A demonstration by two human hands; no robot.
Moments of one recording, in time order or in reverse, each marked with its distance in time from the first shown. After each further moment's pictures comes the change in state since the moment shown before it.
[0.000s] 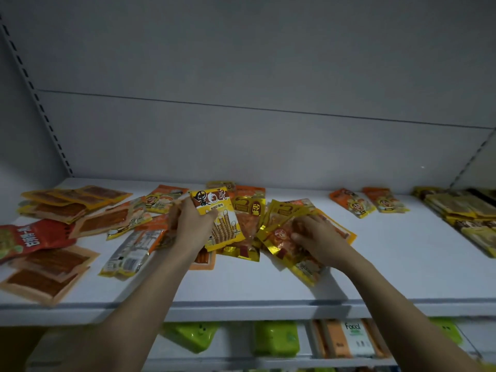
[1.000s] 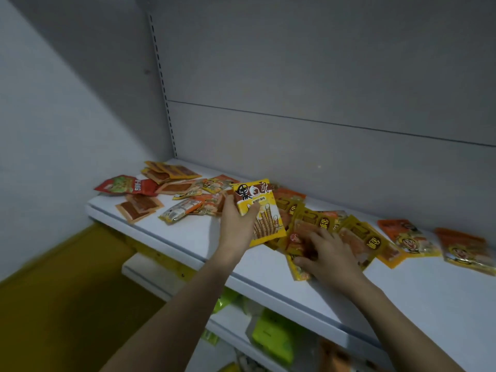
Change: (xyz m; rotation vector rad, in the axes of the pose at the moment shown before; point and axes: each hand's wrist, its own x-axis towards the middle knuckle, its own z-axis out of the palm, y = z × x) left_hand -0.107 0.050 0.075 -0.228 0.381 0.076; right_hand -0.004 0.030 -0.009 -0.043 -0.068 -0.490
